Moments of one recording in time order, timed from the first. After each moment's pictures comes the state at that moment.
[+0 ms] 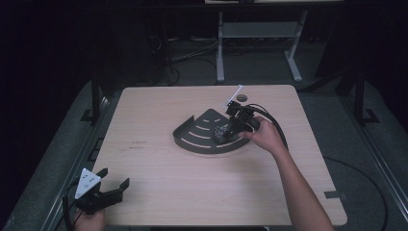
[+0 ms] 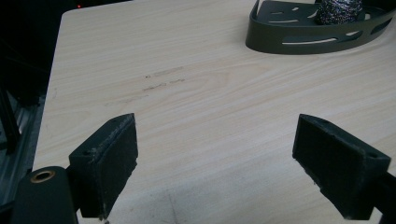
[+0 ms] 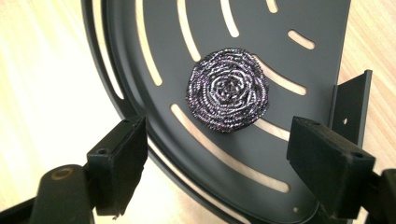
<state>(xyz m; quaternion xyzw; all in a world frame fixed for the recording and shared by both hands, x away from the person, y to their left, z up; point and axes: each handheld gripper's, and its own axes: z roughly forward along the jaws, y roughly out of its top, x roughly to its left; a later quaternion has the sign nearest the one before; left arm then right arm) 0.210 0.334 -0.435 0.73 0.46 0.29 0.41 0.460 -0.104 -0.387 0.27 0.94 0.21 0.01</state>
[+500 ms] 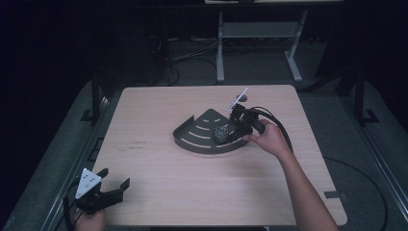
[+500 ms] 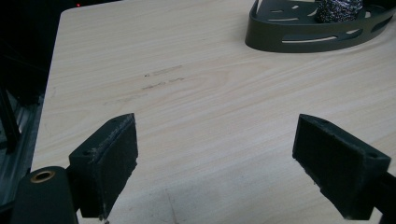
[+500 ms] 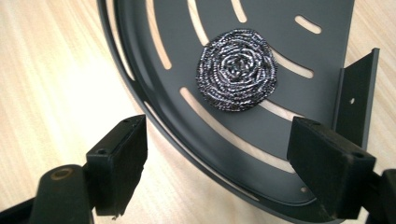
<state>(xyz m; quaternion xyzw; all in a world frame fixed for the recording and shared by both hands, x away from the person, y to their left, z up) 0.210 0.334 -0.436 0.73 0.46 0.29 0.41 0.447 -0.116 -0.385 0.27 0.94 0.22 0.01</state>
